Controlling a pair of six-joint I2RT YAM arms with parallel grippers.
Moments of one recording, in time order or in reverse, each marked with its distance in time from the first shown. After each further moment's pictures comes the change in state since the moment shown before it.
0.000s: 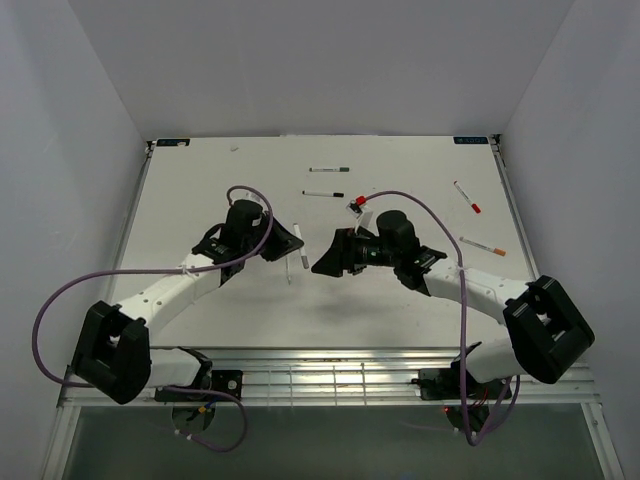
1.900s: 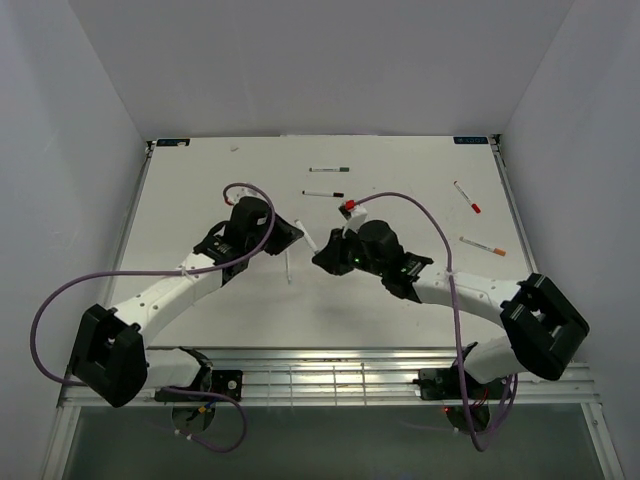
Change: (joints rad) left arm -0.080 -0.006 0.069 -0.041 -0.183 -0.128; right arm 0.183 0.055 0.069 -0.010 0.476 -0.123
